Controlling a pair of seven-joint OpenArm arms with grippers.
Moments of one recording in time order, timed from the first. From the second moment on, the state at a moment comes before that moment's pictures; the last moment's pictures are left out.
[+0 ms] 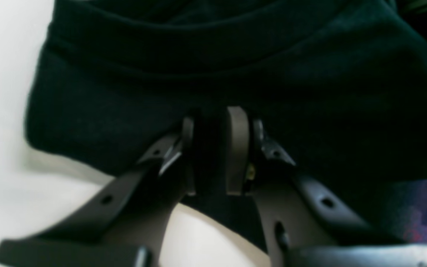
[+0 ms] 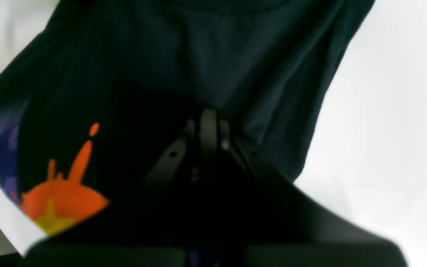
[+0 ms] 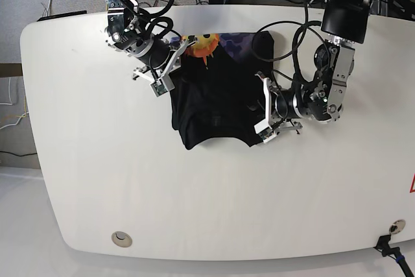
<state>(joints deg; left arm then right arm) -12.5 -16.5 14.7 80.3 -26.8 -41.9 53.9 -13.9 3.4 0.5 94.1 14.2 31.5 -33.5</state>
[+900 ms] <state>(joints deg) 26.6 -24.5 -16.3 109.8 -26.7 -41.4 33.2 -29.1 3.4 7.6 110.4 4.4 25.0 -12.3</state>
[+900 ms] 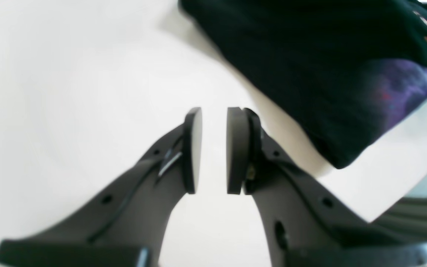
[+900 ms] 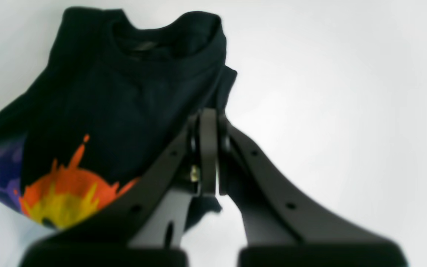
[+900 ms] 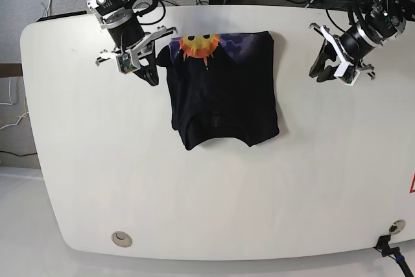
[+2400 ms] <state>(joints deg) 26.4 -7.4 -9.1 43.5 -3.4 -29.0 7.5 -29.6 3.6 8.8 44.6 -1.6 22.1 -3.2</state>
